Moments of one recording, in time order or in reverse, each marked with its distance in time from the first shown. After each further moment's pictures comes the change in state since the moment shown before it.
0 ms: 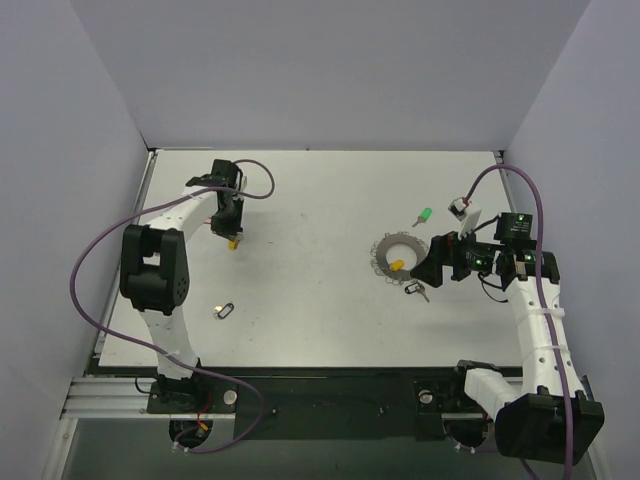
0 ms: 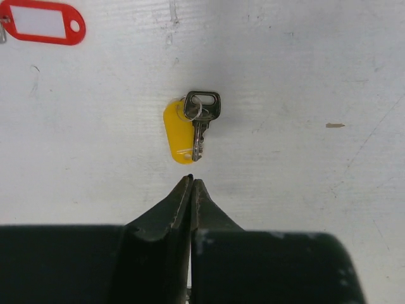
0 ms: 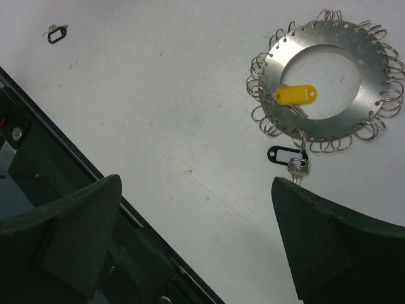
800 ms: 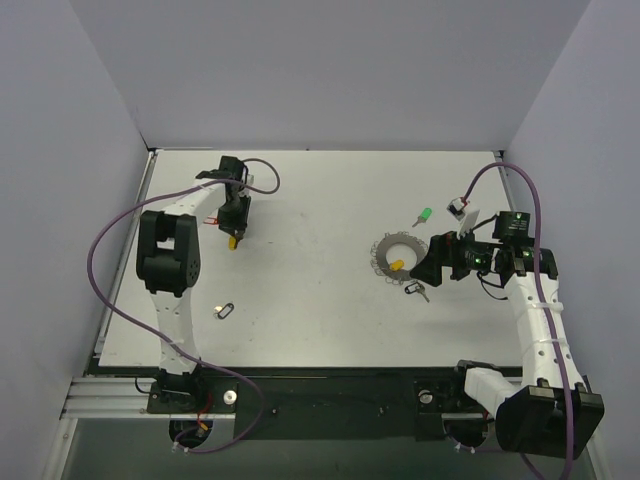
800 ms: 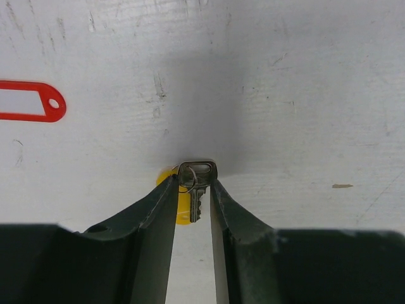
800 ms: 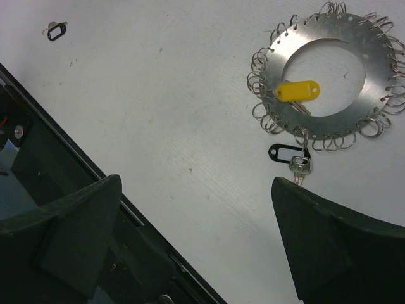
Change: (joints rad) left arm 0.005 0.175 0.167 0.006 0.018 0.039; right arm 0.000 0.031 0.000 -0.003 -0.003 -0.006
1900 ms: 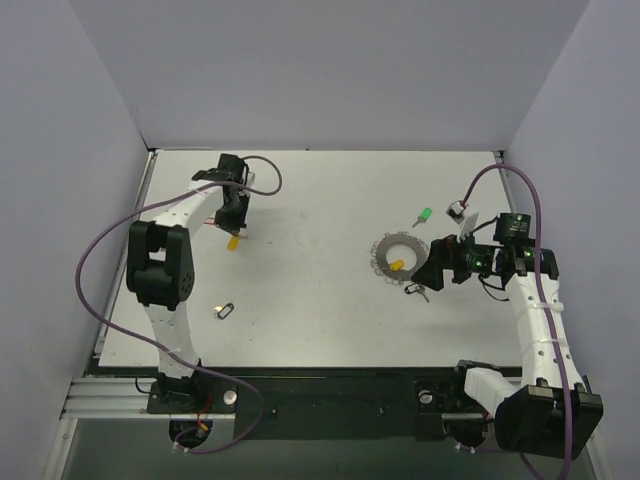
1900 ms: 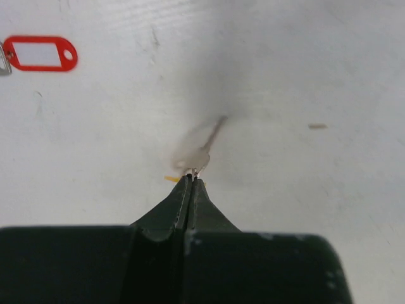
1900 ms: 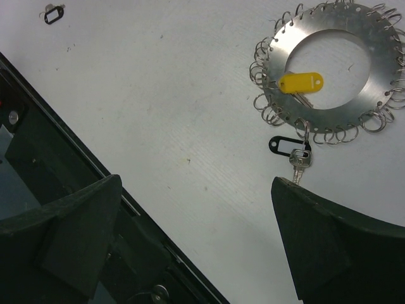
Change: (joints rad) left arm -0.021 -0.078 -0.033 -0.043 -0.040 0.020; right arm -0.013 0.000 0.000 -0.035 -0.011 -0.052
